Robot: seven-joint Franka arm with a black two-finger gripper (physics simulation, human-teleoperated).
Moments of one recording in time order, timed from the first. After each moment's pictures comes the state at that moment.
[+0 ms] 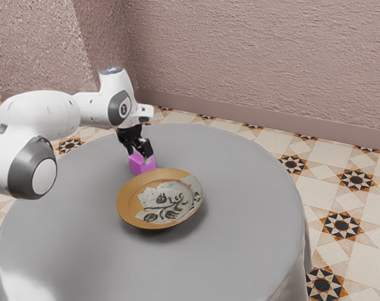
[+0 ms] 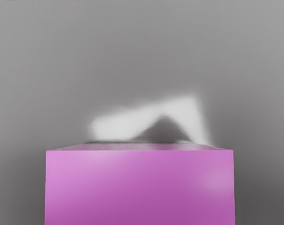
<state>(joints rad) 0.04 0.82 0.19 -1.24 -0.20 2.10 0.51</state>
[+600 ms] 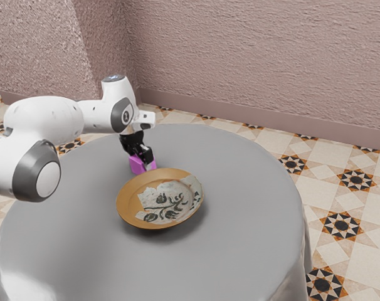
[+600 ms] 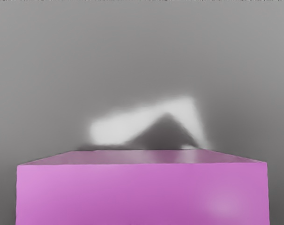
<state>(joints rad) 0.04 0.86 0.18 -1.24 -0.22 2.13 0.54</state>
